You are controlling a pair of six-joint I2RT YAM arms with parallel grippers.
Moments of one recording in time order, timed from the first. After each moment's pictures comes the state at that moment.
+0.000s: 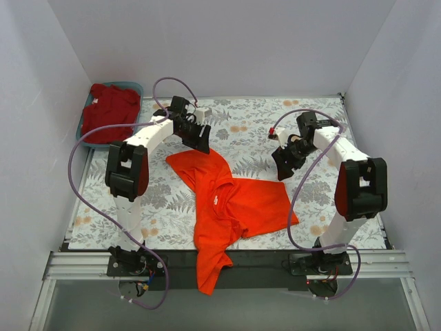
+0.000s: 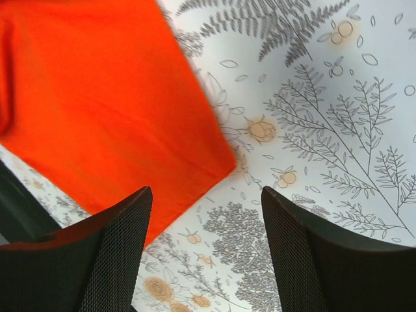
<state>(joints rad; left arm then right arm) -0.30 2.09 1.68 -0.68 0.56 0.16 0.17 1.71 1.31 -1.00 -0.53 -0.69</state>
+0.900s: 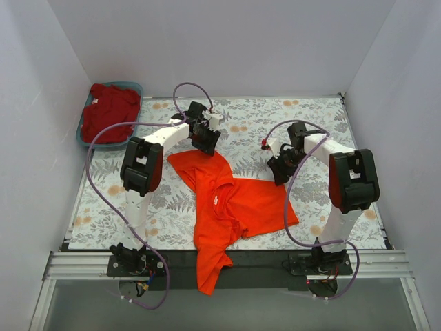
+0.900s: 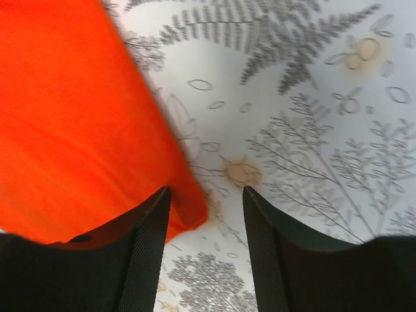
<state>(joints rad) -0.41 2.24 1.76 -0.61 0.32 0.22 0.20 1.84 1.20 -0.79 -0.47 -0.73</state>
